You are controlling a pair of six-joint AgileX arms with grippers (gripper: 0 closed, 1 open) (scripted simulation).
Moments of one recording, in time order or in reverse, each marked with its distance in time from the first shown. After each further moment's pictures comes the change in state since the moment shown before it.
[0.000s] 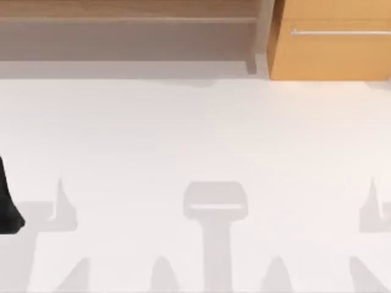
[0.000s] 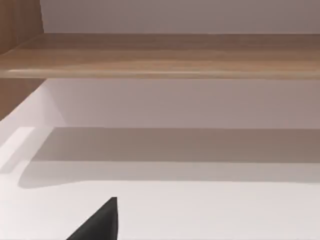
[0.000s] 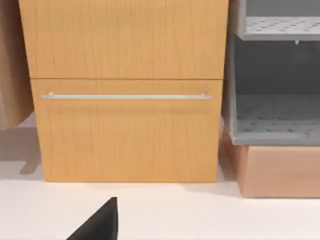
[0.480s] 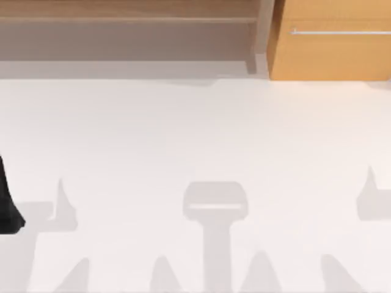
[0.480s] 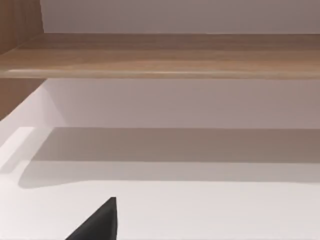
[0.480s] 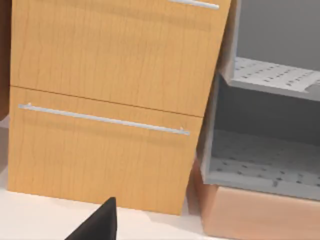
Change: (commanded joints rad) left arm 0.000 0.000 0.000 0.000 0.000 0.000; right arm 0.005 0.205 0.101 0.131 0.016 -0.172
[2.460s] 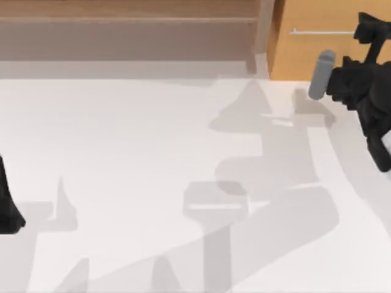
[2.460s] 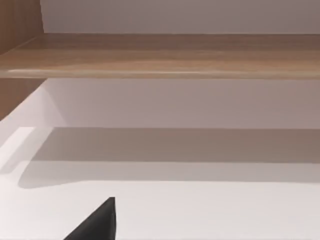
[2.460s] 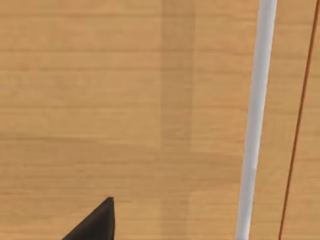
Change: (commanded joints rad) left arm 0.000 0.000 0.000 0.000 0.000 0.000; right arm 0.167 2.030 0.854 1.145 0.192 -1.385
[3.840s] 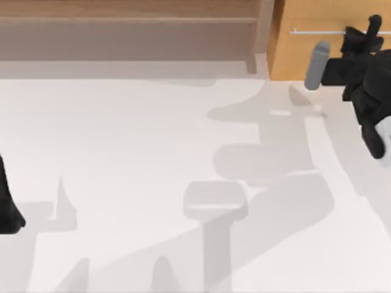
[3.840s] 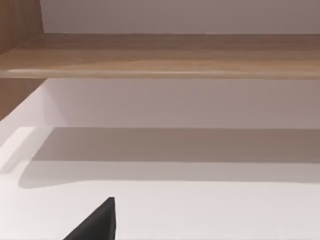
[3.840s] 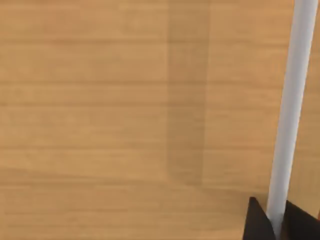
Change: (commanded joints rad) left arm 0.000 0.000 0.000 0.000 0.000 0.000; right arm -0.008 0.048 0.106 -0.056 -0.008 -0.001
